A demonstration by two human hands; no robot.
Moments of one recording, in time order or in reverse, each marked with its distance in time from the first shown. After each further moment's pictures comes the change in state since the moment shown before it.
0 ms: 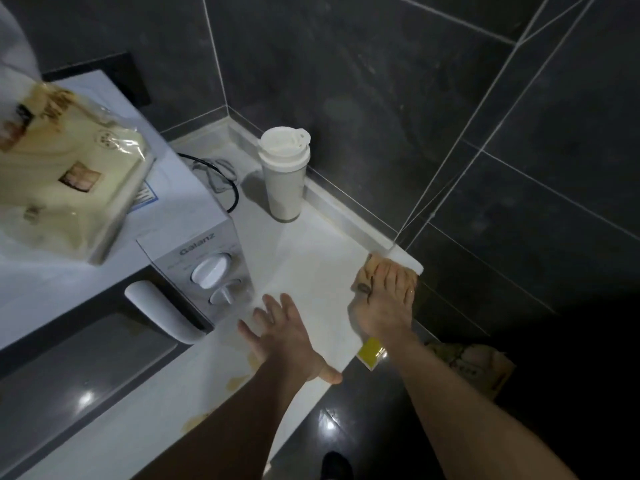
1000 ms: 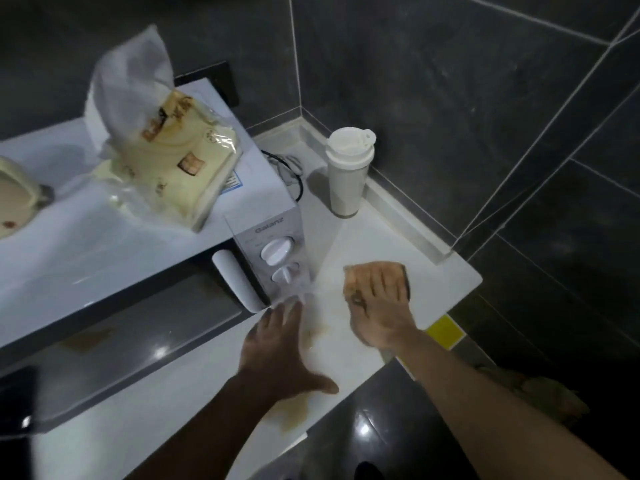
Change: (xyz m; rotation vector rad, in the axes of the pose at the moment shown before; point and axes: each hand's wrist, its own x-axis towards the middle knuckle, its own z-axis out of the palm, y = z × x) left_hand -0.057 -0.092 0.007 -0.214 0.178 0.162; right_hand -0.018 -0.050 0.023 -0.038 -0.109 -0.538
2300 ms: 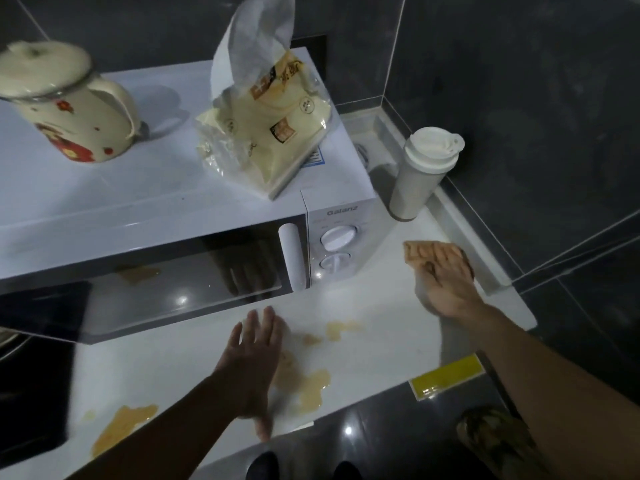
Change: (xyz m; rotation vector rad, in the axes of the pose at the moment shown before) left_hand -0.039 -0.058 0.020 0.310 -0.317 -0.117; right_hand 0.081 0.057 -0.040 -0.038 0.094 -0.194
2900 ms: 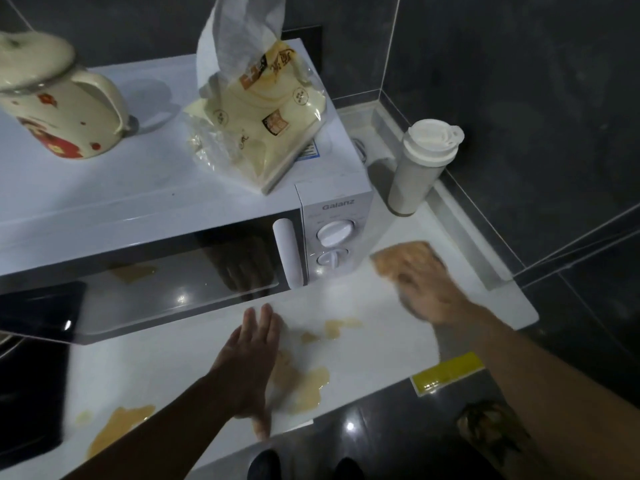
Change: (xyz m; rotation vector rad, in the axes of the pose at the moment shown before) left_hand -0.001 -0.001 -0.002 -0.010 0.012 0.025; right_hand -0.004 -0.022 0.006 0.033 0.039 -0.438
